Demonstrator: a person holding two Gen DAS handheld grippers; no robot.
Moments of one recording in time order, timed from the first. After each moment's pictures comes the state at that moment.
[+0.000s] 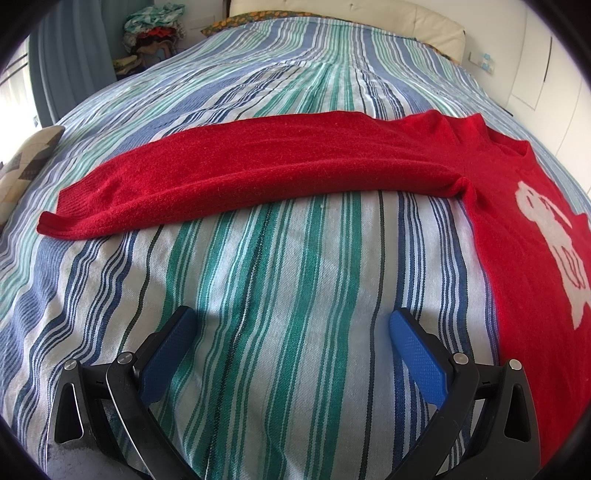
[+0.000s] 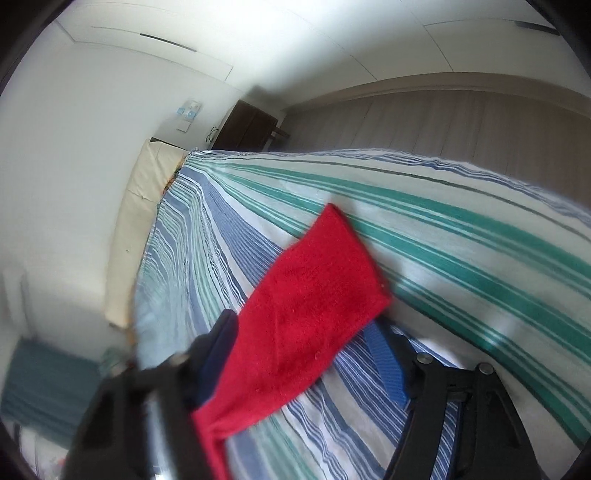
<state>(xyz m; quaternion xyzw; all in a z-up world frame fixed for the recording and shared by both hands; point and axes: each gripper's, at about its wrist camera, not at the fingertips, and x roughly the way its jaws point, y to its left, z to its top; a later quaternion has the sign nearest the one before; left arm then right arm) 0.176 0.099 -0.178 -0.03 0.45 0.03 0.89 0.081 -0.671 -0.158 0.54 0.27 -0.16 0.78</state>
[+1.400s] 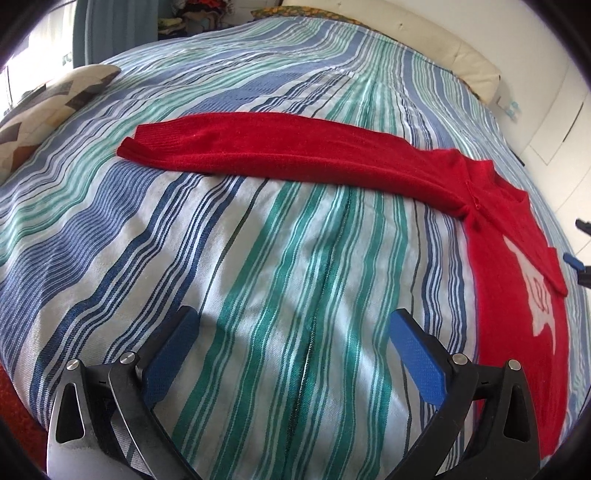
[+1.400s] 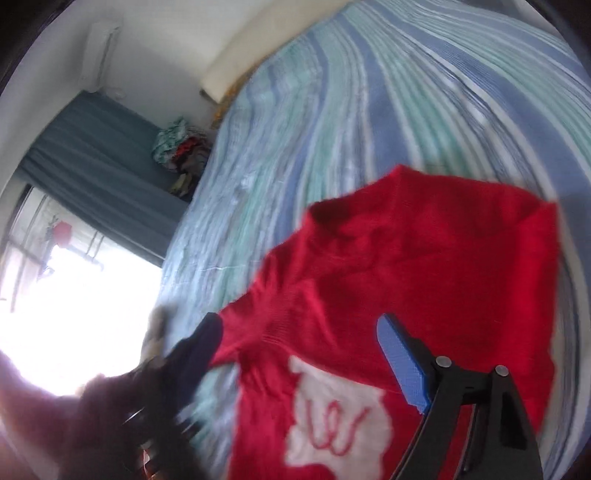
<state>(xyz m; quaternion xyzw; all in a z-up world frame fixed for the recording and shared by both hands) 0.123 0.150 -0.158 -0.13 0.46 0.05 0.88 0.304 -0.332 -0.090 0.32 0.46 0.18 0.81</state>
